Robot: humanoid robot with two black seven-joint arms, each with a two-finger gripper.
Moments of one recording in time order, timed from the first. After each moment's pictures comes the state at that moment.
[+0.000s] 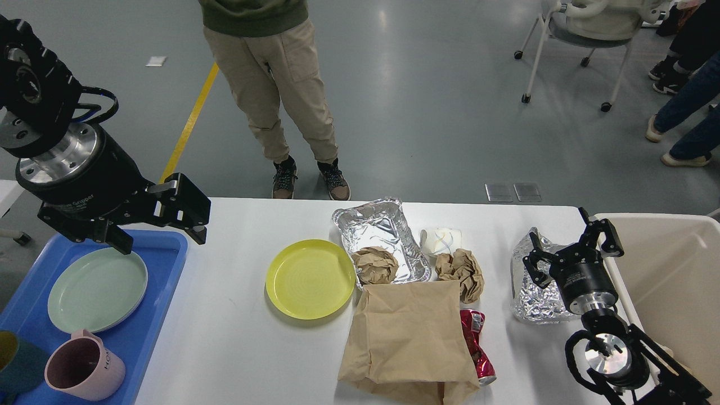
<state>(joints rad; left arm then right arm) -2.60 0.24 1.59 -1.73 -0.10 -0.75 -0.15 0.16 -0.25 1.16 1.00 -0.22 0.17 0.36</state>
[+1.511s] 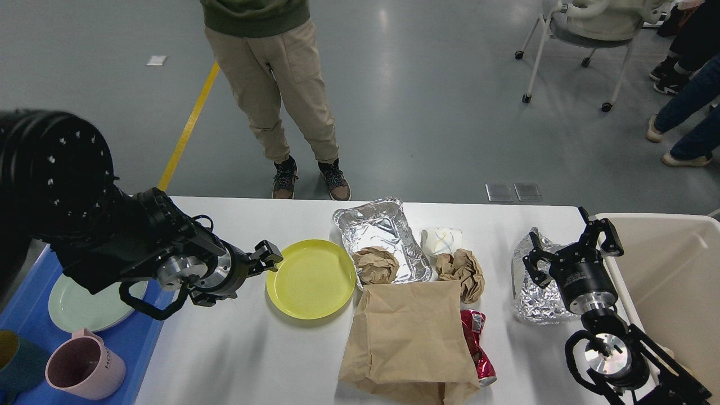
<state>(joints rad) -1.61 0.03 1.28 -1.26 -0.72 -0.01 -0.02 0.16 -0.25 1.16 1.00 -0.22 0.17 0.36</state>
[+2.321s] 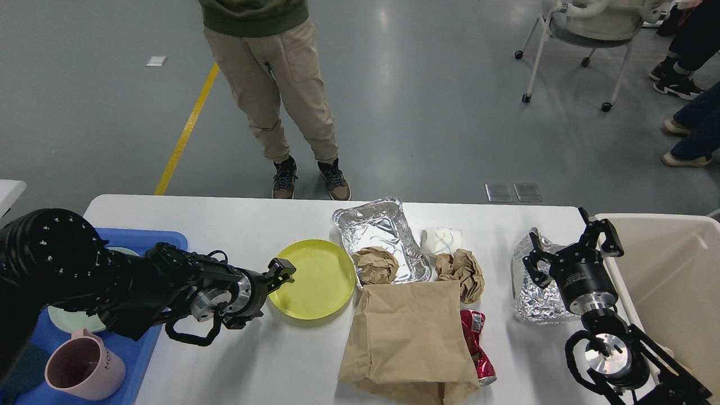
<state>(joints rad) -1.27 0.11 0.97 -0.94 -0.55 0.01 0.03 0.16 -0.25 1.16 1.00 -0.22 0.17 0.36</state>
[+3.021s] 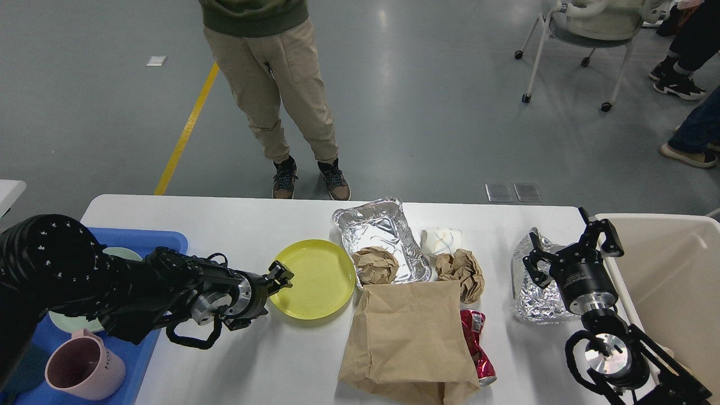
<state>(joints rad) -1.24 0.11 0.94 -0.93 -0.52 0.02 0.03 0.16 -0.25 1.16 1.00 -0.22 0.17 0.36</state>
